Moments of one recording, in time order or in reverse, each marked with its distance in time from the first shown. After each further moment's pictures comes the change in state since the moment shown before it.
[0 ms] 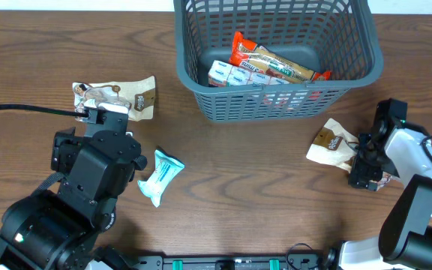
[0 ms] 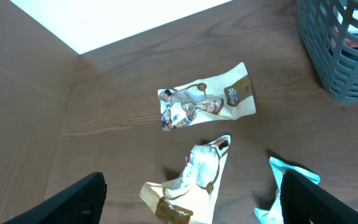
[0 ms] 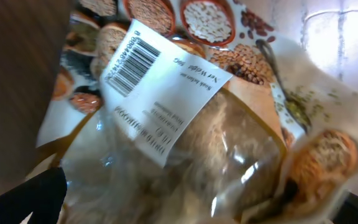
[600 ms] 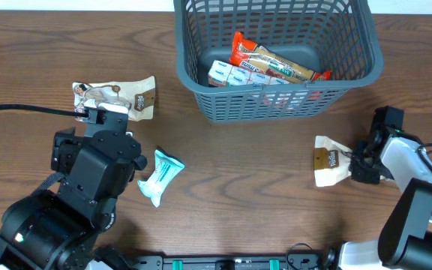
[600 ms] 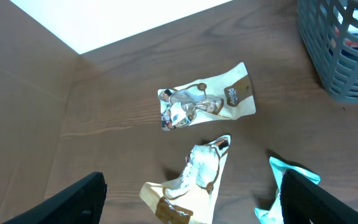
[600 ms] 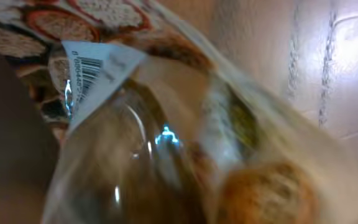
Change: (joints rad) left arm 0.000 0.000 0.000 0.000 0.000 0.000; right arm 0.000 -0.026 -0.075 0.098 -0.001 -0.060
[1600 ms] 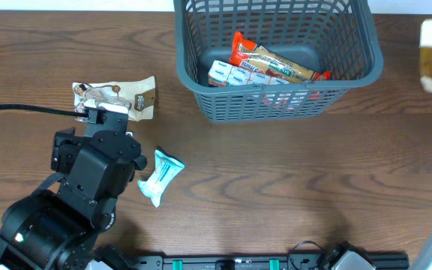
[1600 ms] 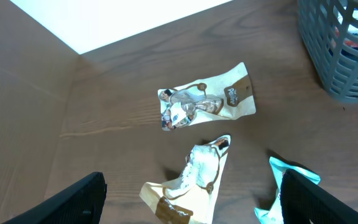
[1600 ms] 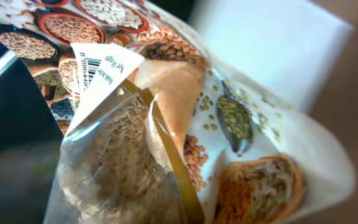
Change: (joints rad) left arm 0.000 0.000 0.000 0.000 0.000 0.000; right arm -0.353 -0.452 0.416 0.588 -0.535 -0.386
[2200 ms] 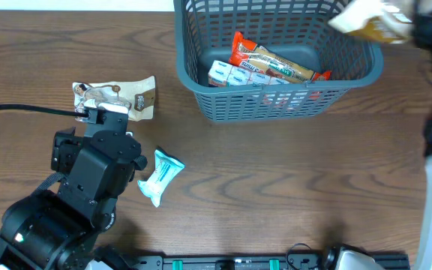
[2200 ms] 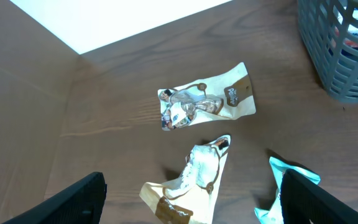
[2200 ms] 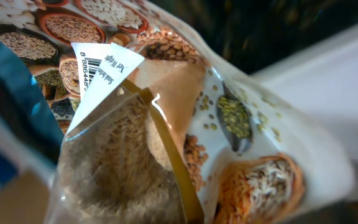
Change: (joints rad) left arm 0.000 0.000 0.000 0.000 0.000 0.000; right arm 0.421 0.164 0.159 0.115 -0.199 -0.486
